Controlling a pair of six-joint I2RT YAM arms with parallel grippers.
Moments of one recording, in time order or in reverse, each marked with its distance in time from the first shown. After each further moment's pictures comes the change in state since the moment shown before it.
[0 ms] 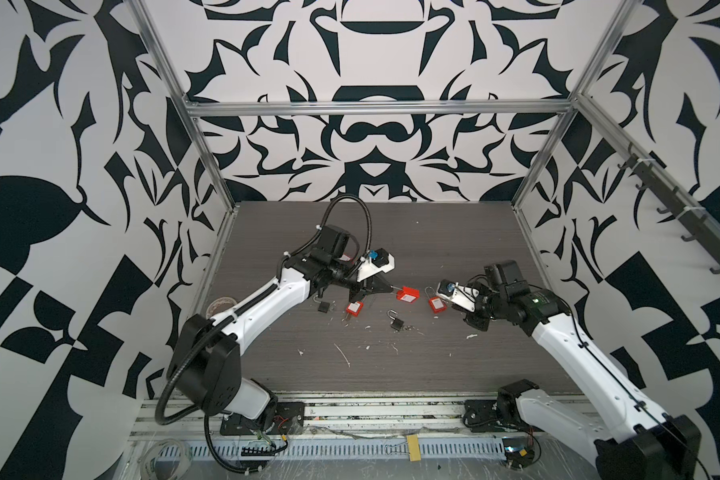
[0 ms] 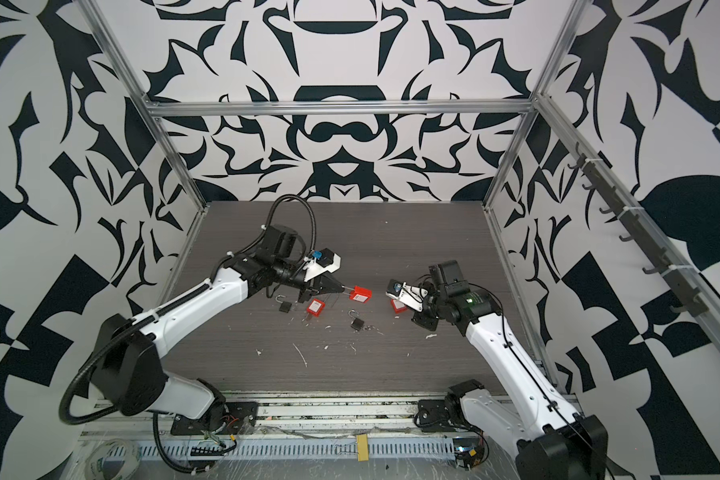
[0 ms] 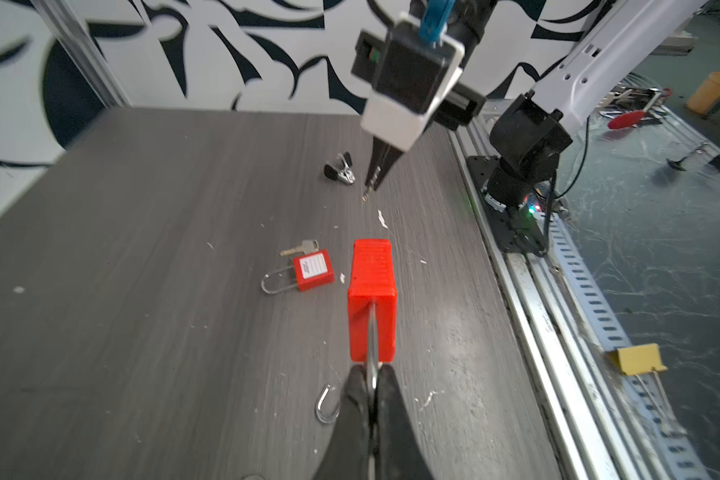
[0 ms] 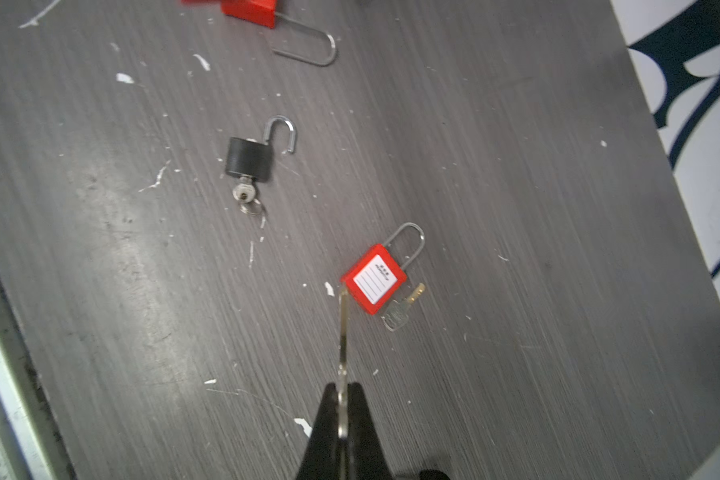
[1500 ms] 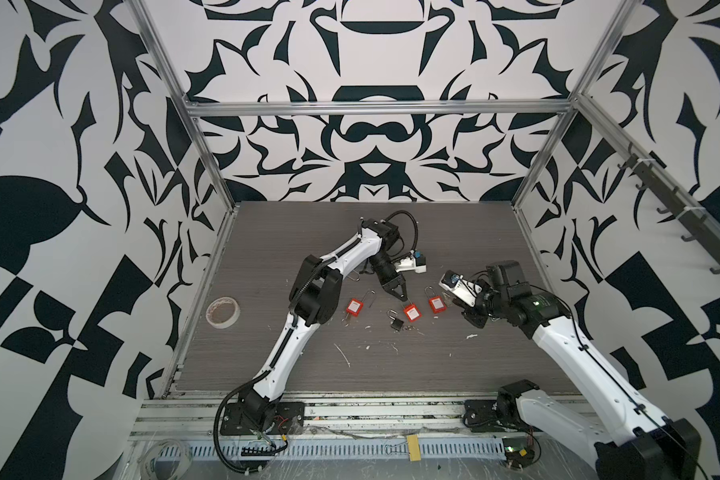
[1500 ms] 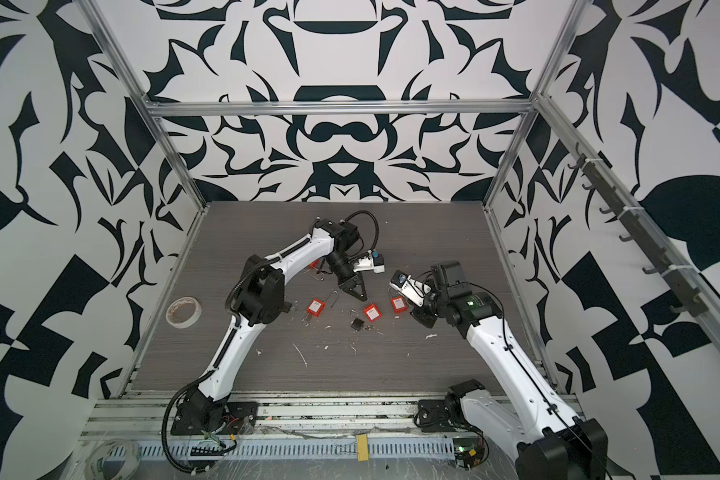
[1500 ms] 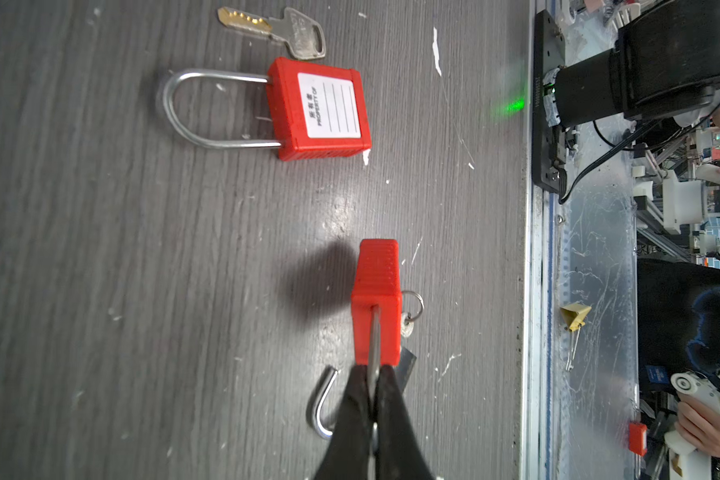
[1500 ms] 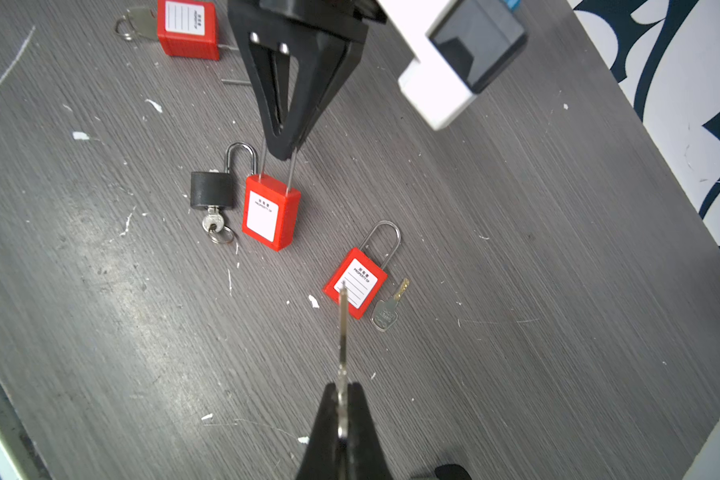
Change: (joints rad) left arm -0.088 0.968 1.057 -0.928 -0.148 0.090; right arm -0.007 -0.009 -0.025 0.067 0.005 0.160
